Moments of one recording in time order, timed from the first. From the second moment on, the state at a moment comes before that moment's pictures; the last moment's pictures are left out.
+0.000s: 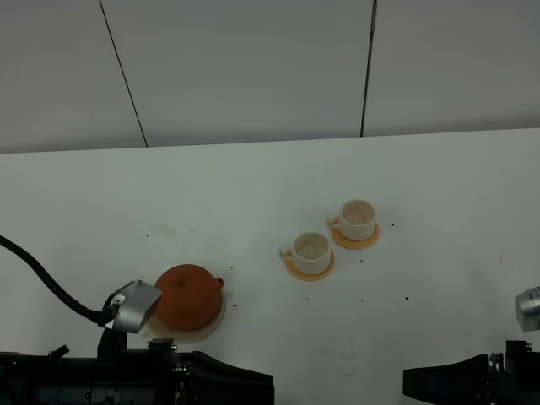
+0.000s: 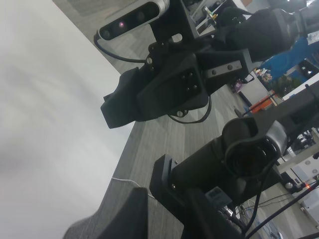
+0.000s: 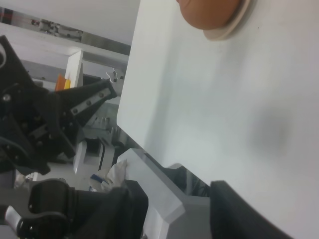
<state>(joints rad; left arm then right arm) -0.27 1.59 -0.37 -1.72 1.18 1.87 -0.03 1.54 -0.26 1.70 1.20 -1.65</state>
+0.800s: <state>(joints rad) -0.27 1.60 -0.42 -1.72 1.18 1.85 -0.03 1.55 -0.32 1.64 1.20 -1.57</state>
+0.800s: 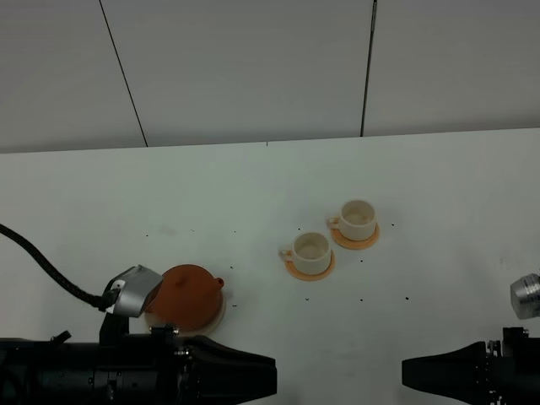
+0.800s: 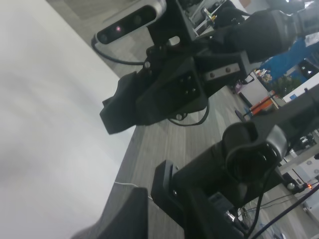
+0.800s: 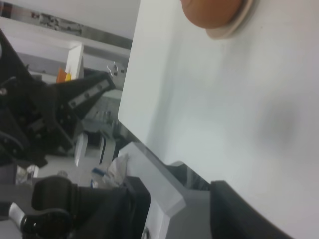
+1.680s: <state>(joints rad) -0.27 1.57 -0.85 -1.32 0.94 1.24 -0.03 1.27 -0.75 1.17 1.09 -0.94</state>
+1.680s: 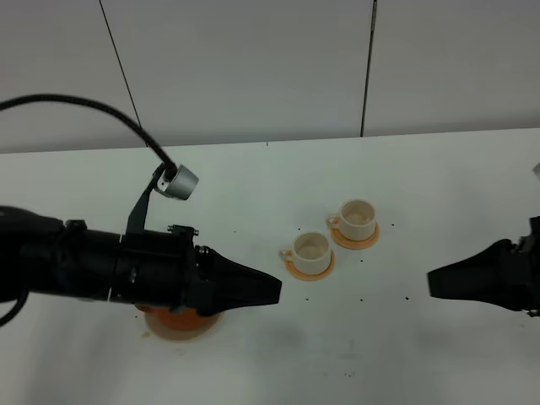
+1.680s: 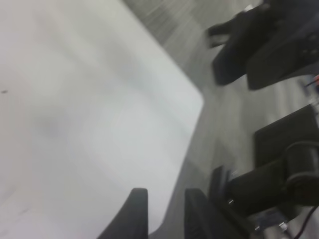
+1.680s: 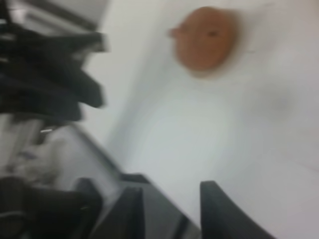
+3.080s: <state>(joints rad) -0.27 1.04 -0.77 -0.05 0.92 0.03 -0.03 0.28 -0.51 0.30 1.05 -0.18</state>
